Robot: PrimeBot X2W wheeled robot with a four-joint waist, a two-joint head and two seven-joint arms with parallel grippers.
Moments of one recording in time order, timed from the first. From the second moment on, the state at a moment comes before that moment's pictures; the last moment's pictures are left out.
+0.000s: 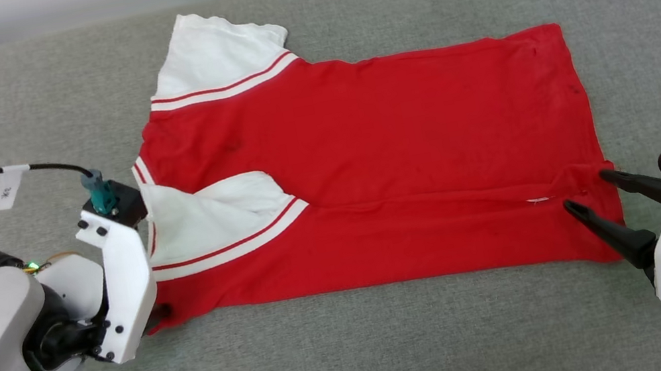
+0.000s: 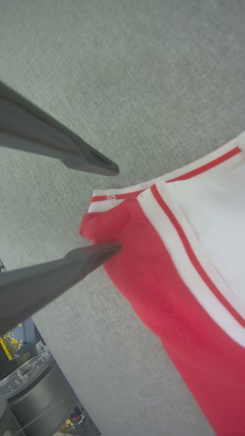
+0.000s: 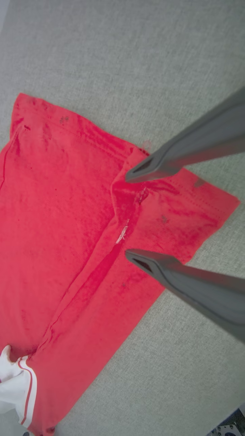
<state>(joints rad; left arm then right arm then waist) -0.82 0.82 -0.97 0.25 -1.01 -0.09 0.87 -0.36 -0.71 0.54 0.11 0.74 0.13 0.21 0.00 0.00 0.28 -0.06</state>
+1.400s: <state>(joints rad) -0.87 0.79 -1.07 0.16 -0.96 -0.13 0.79 -0.58 -0.77 0.67 0.23 0.94 0.13 0.83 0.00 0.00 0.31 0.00</state>
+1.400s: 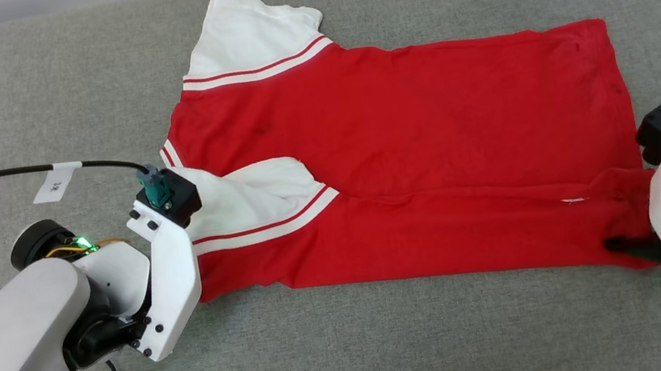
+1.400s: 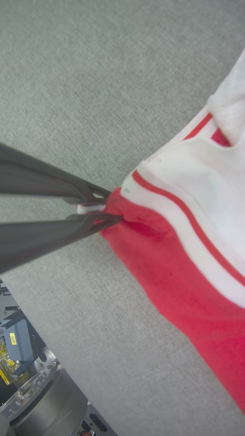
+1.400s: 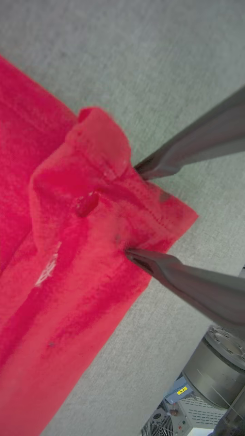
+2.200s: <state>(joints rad) -0.69 0.89 -1.07 0.13 -1.08 -0.11 0.70 -0.52 -0.92 0.76 0.12 1.02 0.13 0.65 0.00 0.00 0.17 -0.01</state>
